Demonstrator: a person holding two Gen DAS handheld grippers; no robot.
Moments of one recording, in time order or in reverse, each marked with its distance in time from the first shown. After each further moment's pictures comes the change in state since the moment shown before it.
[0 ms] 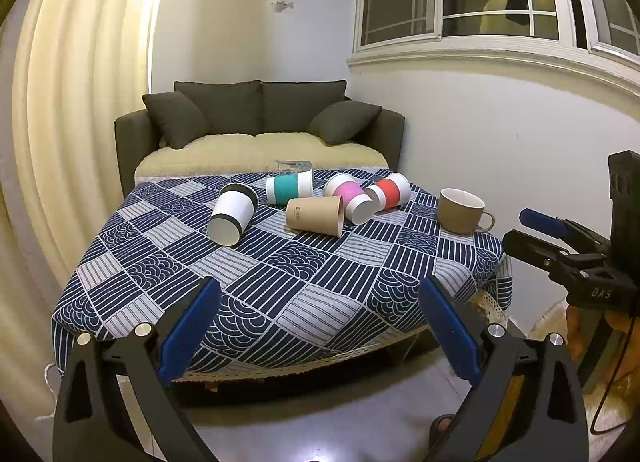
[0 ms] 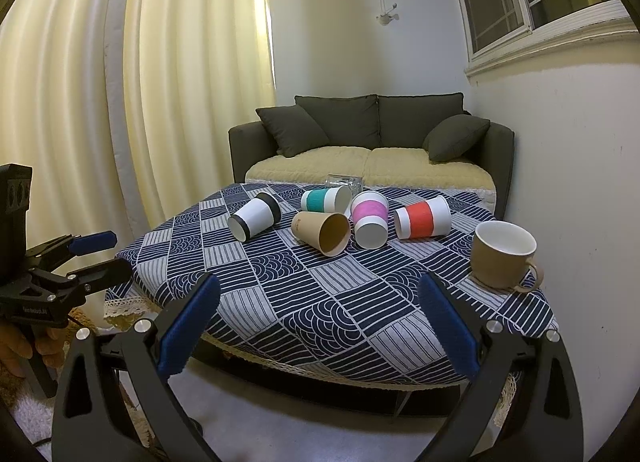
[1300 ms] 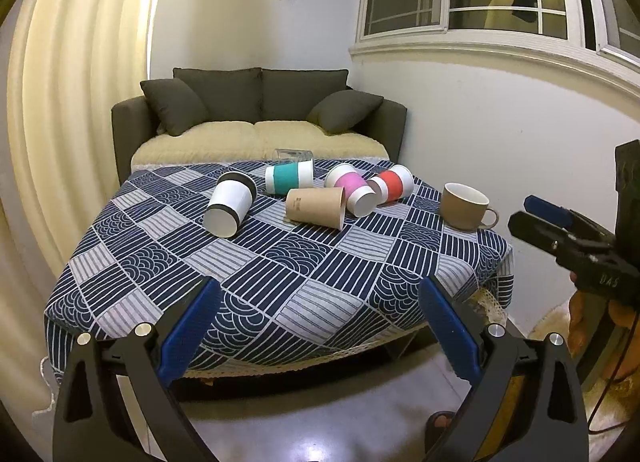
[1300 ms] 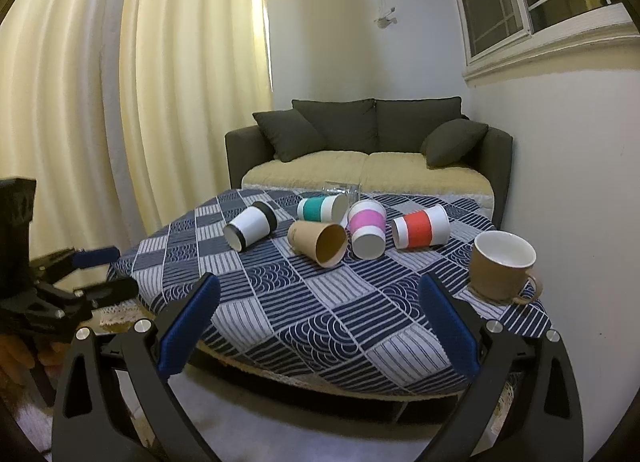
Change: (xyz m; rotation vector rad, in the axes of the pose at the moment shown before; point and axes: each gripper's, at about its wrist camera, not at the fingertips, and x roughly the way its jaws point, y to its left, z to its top) left arm 0.019 0.006 0.008 -0.019 0.054 -0.012; right arm 0.009 -0.003 0.016 0.008 -0.011 -0.020
